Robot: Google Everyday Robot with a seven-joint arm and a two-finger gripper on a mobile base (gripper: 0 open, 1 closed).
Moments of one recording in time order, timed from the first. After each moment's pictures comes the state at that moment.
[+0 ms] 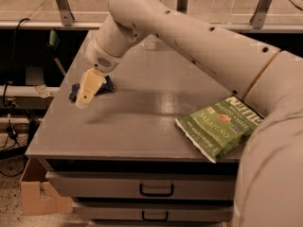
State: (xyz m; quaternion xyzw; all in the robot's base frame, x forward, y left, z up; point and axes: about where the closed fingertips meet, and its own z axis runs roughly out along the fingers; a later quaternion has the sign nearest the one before) arm 0.597 0.185 0.867 -0.70 0.62 0.20 0.28
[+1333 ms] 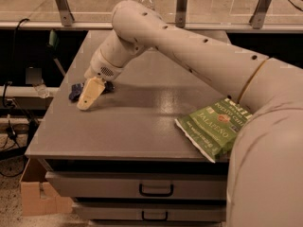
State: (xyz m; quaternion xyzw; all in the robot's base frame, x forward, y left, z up) arm 0.618 0.185 0.825 -0.68 0.65 0.21 0.28
